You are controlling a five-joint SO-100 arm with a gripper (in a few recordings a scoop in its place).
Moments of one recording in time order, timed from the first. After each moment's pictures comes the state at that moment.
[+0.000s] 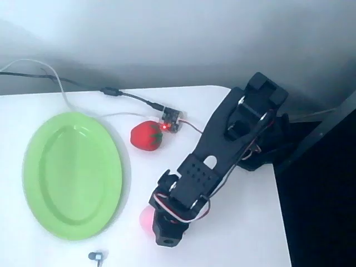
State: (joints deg) arm -46.6 101.0 113.2 49.3 119.3
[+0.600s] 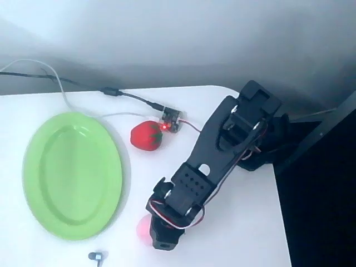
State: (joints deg) arm -46.6 94.9 112.6 44.6 119.4
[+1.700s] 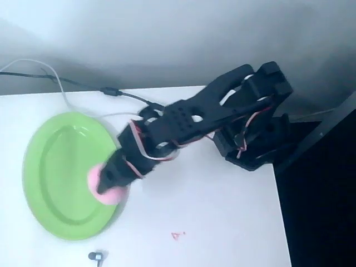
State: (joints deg) arm -20.8 109.7 106.0 48.6 97.3
